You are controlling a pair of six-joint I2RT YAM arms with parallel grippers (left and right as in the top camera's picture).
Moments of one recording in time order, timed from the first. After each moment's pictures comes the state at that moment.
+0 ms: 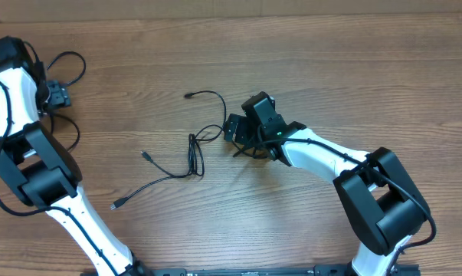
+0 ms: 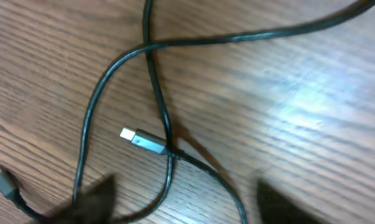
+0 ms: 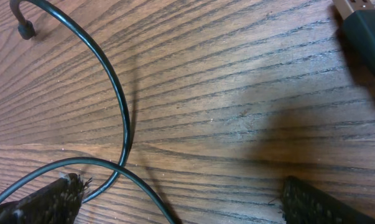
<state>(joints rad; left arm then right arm) 0.49 2.35 2.05 -0.99 -0.15 0.10 0.59 1.90 1.09 -0.16 -0.04 0.78</state>
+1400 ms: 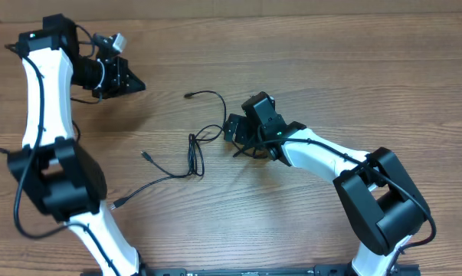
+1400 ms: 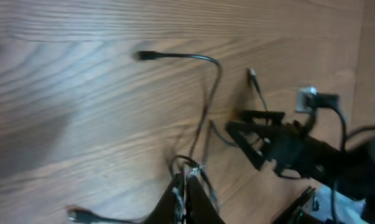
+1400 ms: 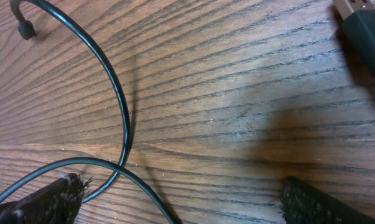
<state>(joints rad) 0.23 2.07 1.98 -1.39 0.70 0.22 0.59 1.90 1.09 -0.16 -0.04 0.78</state>
